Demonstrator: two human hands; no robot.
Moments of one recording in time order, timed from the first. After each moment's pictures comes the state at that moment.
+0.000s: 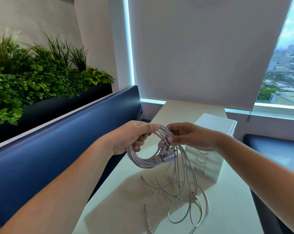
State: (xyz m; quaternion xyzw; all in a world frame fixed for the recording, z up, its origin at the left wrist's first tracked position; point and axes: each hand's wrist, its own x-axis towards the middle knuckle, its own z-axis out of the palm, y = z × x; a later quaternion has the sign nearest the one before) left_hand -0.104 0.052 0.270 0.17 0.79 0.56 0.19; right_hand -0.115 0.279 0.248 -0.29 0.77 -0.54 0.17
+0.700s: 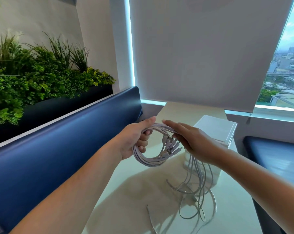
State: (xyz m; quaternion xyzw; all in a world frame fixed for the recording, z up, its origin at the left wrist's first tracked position) left_hand -0.105 0.063 0.259 0.07 0.70 0.69 0.18; right_hand -0.099 0.284 0.229 -0.36 0.88 -0.18 -0.25
